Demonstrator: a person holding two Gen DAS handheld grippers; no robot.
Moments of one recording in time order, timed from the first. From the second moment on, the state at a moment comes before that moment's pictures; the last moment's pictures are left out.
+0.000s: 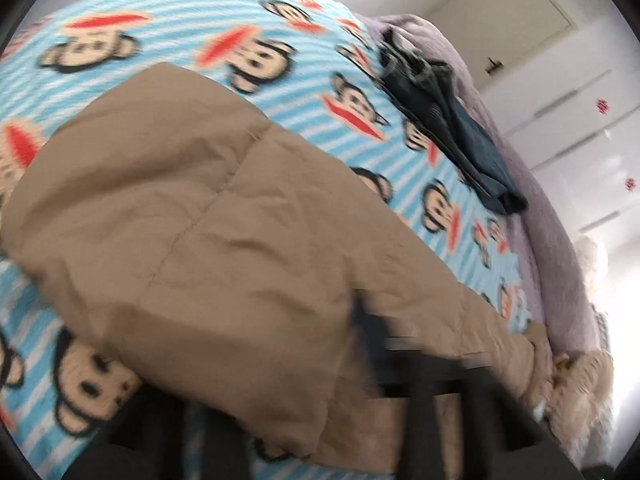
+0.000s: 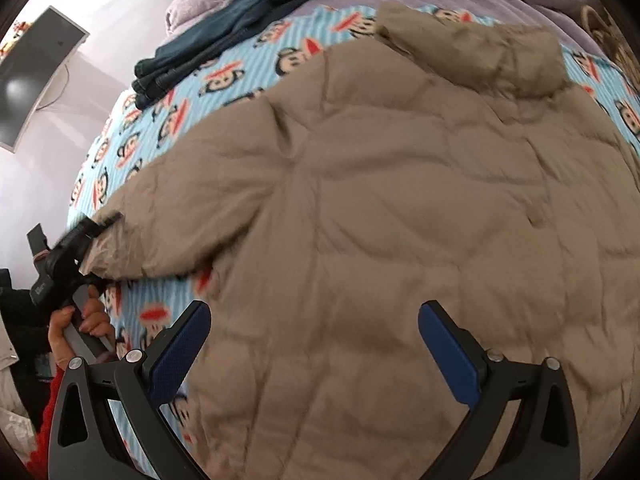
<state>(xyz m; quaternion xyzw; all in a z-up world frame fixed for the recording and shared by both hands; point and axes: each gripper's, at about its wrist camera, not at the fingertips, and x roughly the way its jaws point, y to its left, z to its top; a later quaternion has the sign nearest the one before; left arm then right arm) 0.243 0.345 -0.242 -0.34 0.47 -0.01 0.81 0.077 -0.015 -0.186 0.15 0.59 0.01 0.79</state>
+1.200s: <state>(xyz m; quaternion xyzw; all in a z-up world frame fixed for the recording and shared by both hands) 0.132 -0.119 -0.174 0.17 0.47 -0.32 0.81 0.029 -0.246 -0.208 0.28 0.54 -0.09 0.79</state>
